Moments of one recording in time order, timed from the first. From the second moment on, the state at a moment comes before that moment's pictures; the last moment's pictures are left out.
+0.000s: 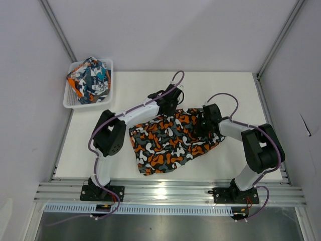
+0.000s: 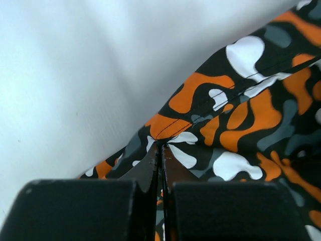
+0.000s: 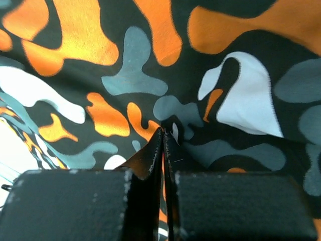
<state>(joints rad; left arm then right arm) -0.72 2.04 1.64 -0.54 -0.24 -0.23 0.36 1.66 0.85 -0.16 -0.24 0.64</state>
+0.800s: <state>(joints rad) -0.63 2.25 1.90 -0.65 -0.13 -0.16 0.18 1.67 1.12 -0.16 -0.28 0.61</state>
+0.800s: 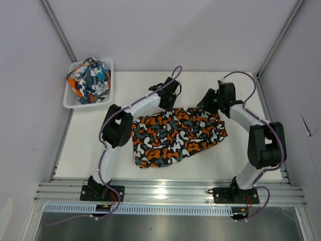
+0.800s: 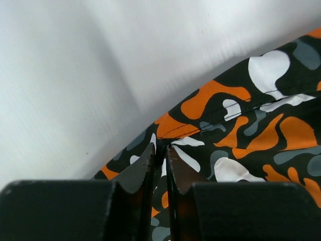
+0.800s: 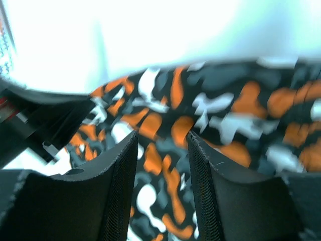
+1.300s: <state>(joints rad) -0.61 2.30 2.00 -0.67 -0.12 -0.16 0.14 1.88 1.20 -0.12 -0.39 0.64</state>
